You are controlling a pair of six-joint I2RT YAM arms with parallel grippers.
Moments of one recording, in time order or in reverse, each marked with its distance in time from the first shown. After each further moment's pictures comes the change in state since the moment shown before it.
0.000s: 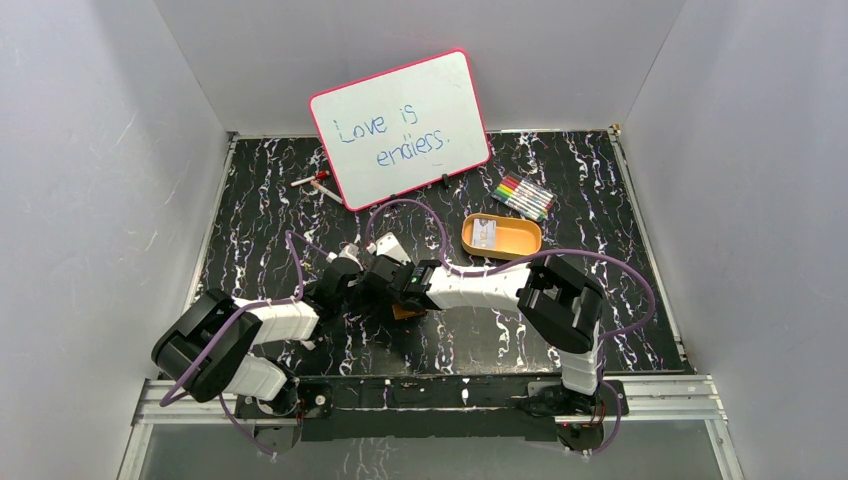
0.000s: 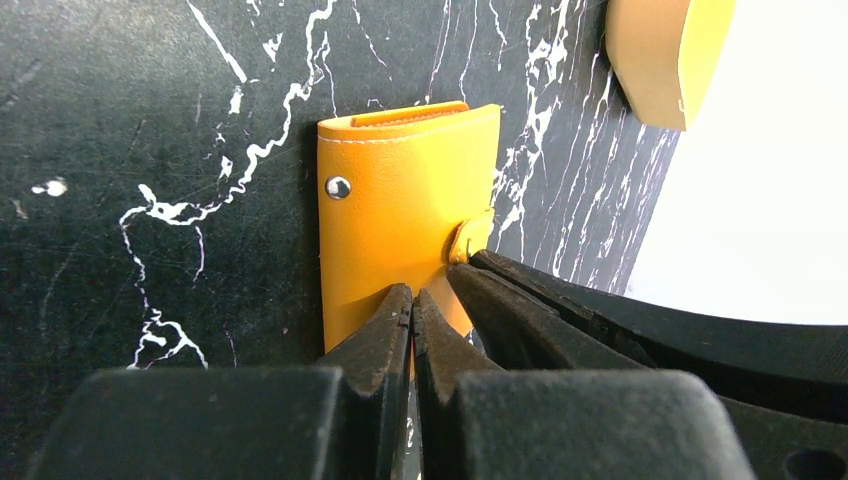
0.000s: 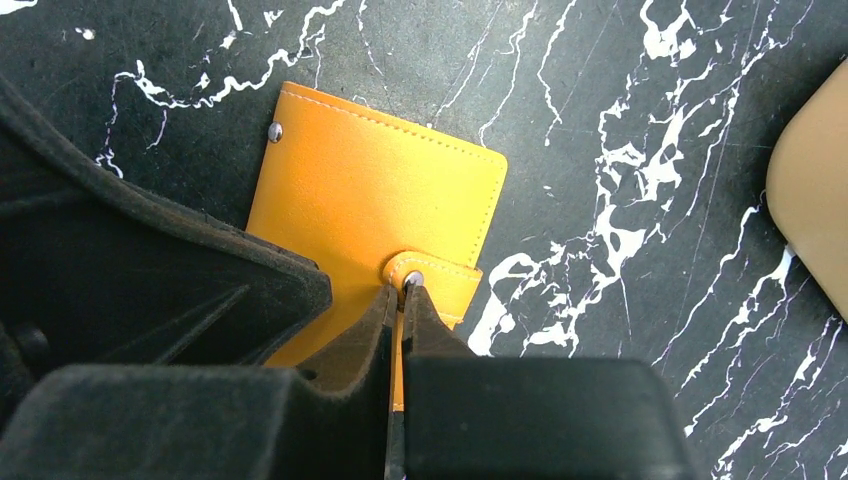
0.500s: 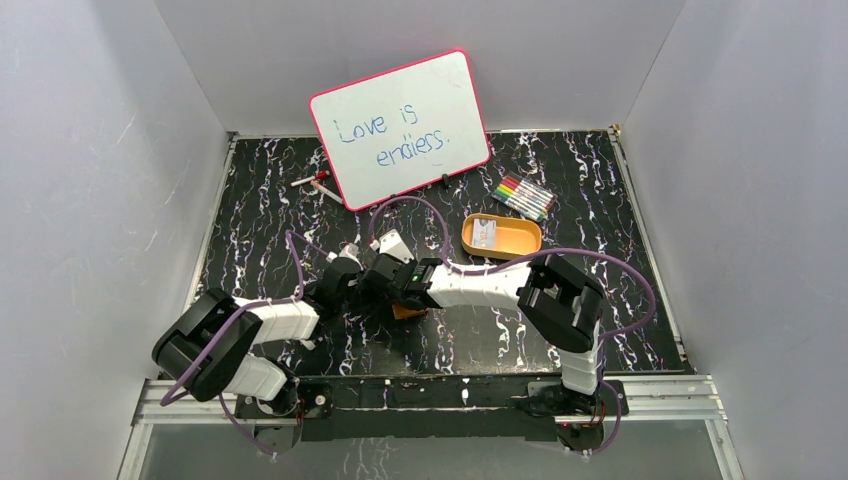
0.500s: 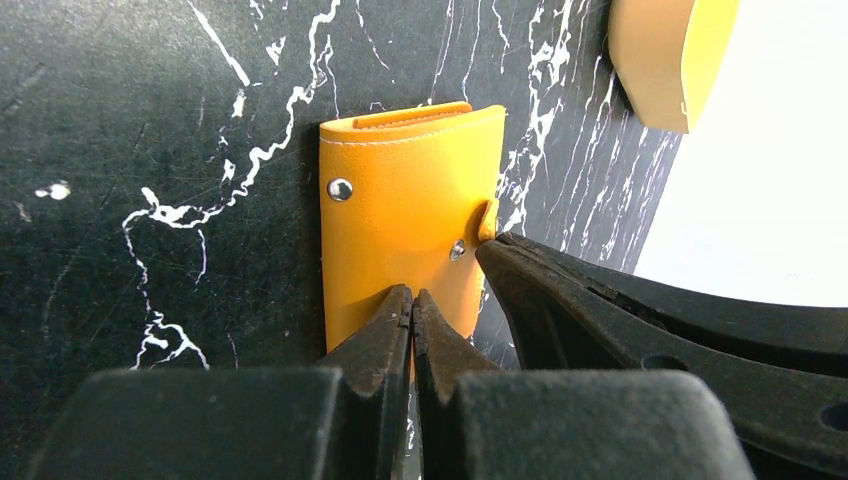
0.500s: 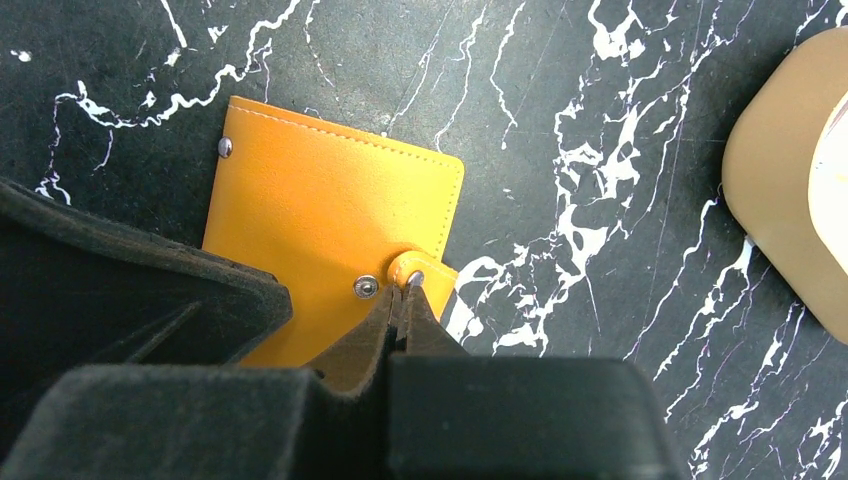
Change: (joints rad) left arm 0.000 0.003 0.002 -0.003 -0.006 0.000; right arm -0.007 -0.001 0.000 -0.010 0.050 0.005
